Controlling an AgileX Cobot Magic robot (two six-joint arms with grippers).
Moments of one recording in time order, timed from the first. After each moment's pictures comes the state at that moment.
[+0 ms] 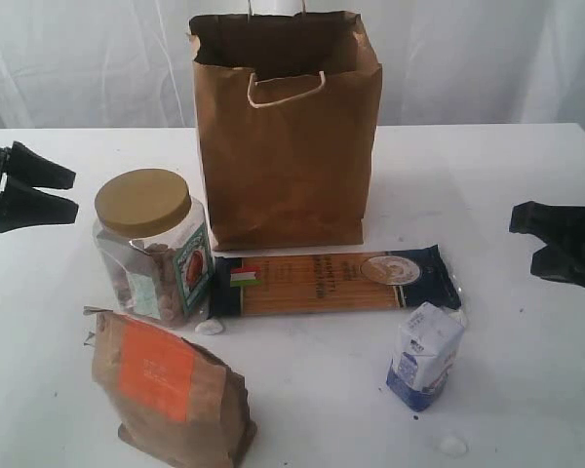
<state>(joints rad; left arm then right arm) 0.25 2.02 -1.35 -1.17 1.31 1.90 0.01 1.16 -0.67 0.49 0.54 -0.12</state>
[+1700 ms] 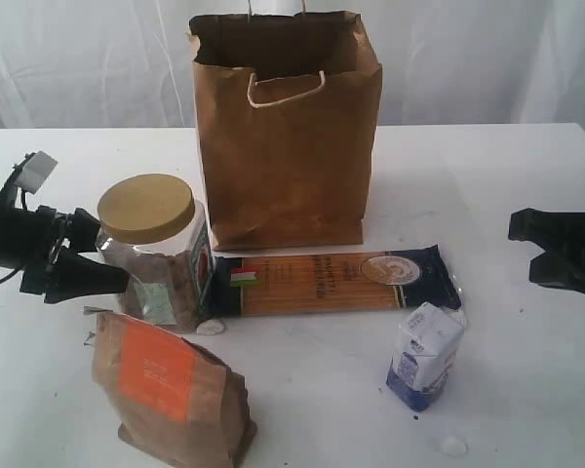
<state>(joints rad) 0.14 2.11 -1.15 -1.28 1.31 2.11 0.01 1.16 -0.67 0.49 0.57 -0.14</state>
